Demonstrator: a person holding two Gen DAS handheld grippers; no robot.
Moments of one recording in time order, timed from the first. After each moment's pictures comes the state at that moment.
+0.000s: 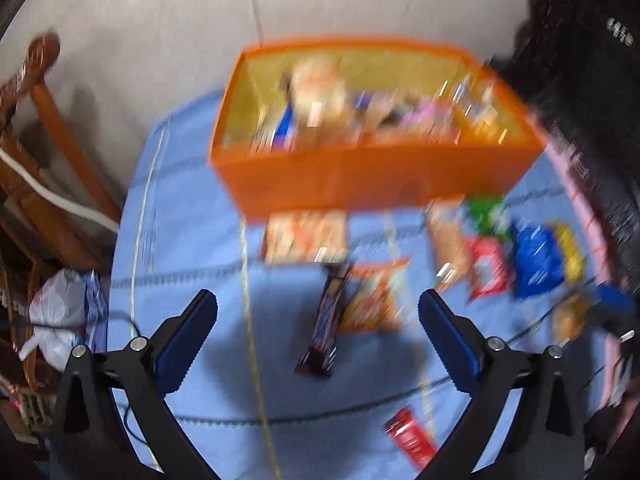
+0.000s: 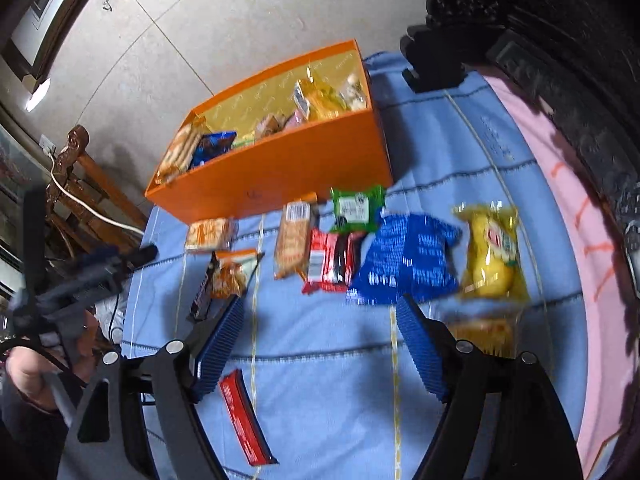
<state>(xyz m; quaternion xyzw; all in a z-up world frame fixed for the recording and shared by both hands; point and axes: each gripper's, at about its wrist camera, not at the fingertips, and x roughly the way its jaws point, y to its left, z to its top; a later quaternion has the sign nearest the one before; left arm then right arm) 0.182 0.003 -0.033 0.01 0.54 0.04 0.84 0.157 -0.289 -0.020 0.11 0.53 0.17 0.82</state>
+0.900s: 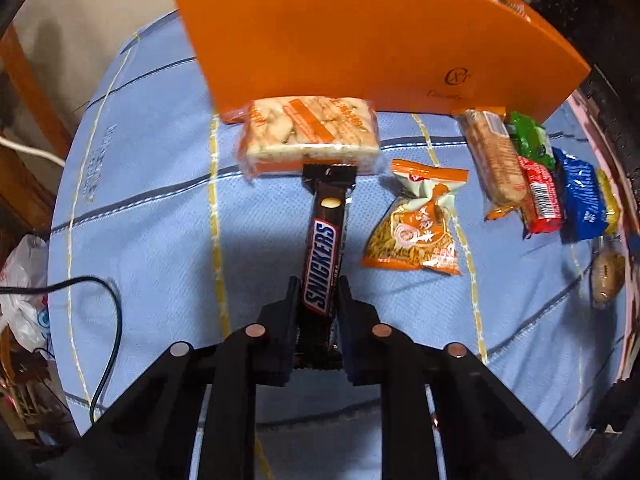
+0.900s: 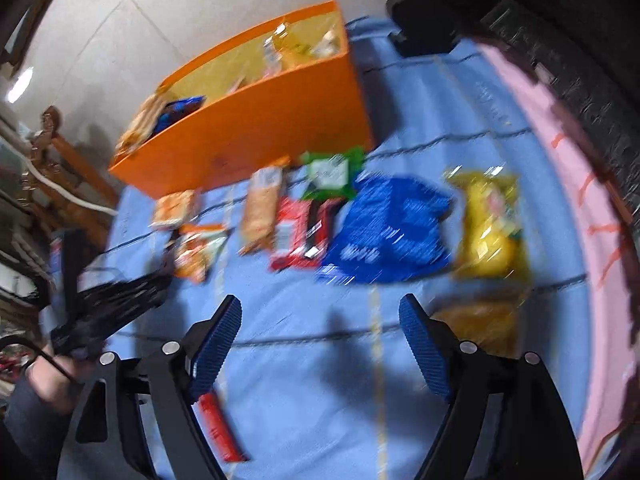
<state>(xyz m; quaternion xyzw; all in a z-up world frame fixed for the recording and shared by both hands) 0.178 0.026 -0.110 -0.02 0.60 0.00 0.80 0.177 -0.292 -0.050 0.07 0.55 0.11 0.82</state>
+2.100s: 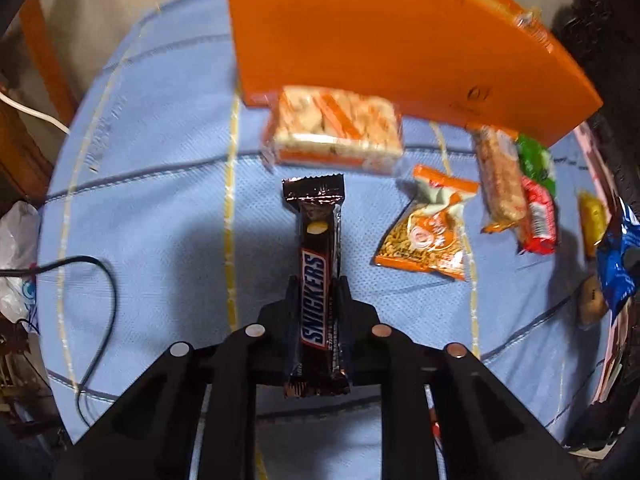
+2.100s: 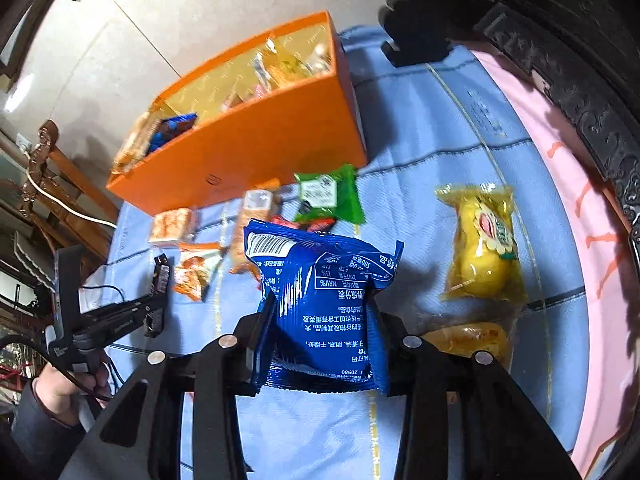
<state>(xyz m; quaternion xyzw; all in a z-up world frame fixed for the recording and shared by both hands) 0.175 0.039 -0.106 -0.06 0.60 0.01 0.80 0.180 -0.294 -0.041 0.10 0.54 0.15 0.82</state>
